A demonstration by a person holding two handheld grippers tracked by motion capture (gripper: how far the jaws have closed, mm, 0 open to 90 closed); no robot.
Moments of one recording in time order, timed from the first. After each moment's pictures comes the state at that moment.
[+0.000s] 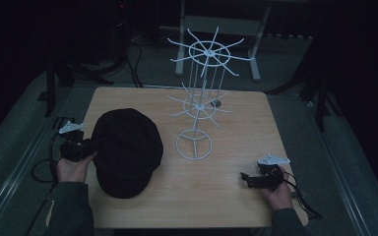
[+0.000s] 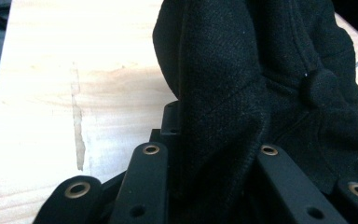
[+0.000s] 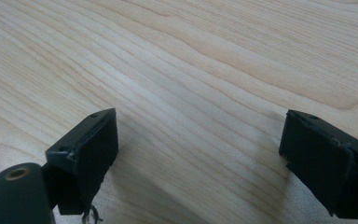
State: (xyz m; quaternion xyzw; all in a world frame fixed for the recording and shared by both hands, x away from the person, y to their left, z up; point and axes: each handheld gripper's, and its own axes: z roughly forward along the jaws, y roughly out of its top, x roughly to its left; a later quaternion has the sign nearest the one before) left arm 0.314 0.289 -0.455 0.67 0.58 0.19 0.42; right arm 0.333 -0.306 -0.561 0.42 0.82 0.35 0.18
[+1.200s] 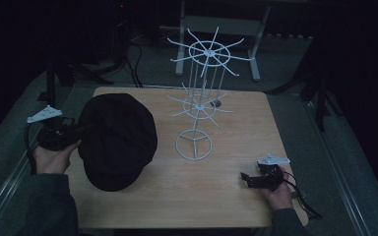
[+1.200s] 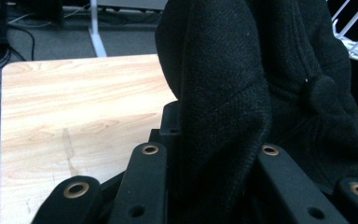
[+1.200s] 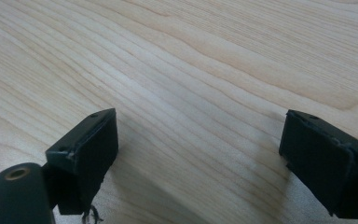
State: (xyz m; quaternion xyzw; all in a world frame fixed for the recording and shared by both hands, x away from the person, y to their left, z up) left arm 0.306 0.317 -0.397 0.68 0.50 0.19 0.50; right arm 0.333 -0.306 -0.561 0.42 0.82 0.35 0.18
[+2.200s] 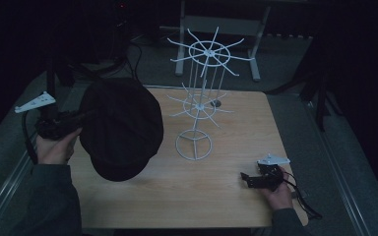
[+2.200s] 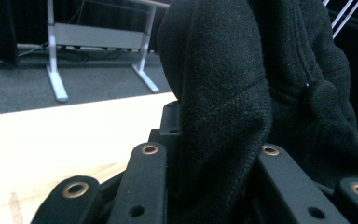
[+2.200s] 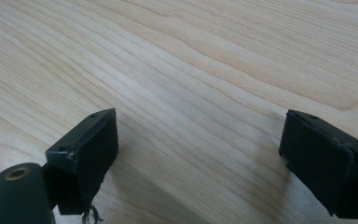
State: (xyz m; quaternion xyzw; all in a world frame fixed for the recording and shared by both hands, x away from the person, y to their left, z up) left arm 0.315 0.311 -0.366 0.66 0.44 0.17 0.58; right arm 0.333 -0.306 -0.560 0.42 0.82 0.35 0.18
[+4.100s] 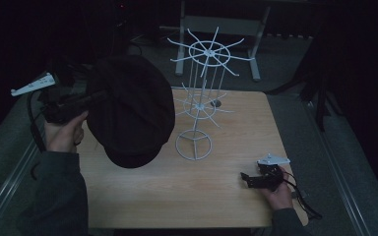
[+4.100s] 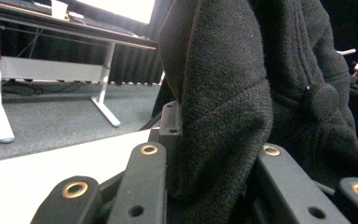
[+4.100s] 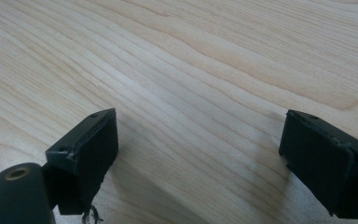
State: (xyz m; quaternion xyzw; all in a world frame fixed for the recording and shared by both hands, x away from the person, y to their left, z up) left arm 0.331 0.291 -0.328 0.63 0.38 0.14 0.66; right arm 0.333 -0.306 -0.560 0.42 0.82 0.35 0.18
